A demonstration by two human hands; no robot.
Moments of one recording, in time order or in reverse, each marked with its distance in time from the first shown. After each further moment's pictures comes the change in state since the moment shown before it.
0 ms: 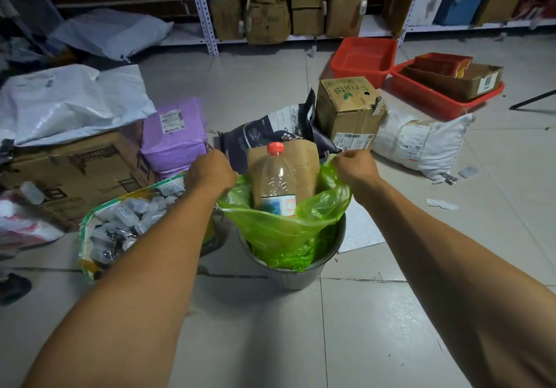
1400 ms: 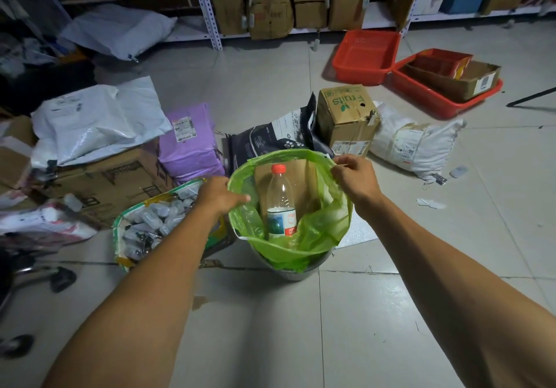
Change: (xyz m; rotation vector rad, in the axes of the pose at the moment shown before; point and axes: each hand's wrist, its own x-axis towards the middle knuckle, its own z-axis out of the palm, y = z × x) left_hand -0.040 -0.003 -0.058 -0.373 -0.283 -0.047; right_hand -0.038 -0.050 -0.042 0.252 -0.114 -0.021
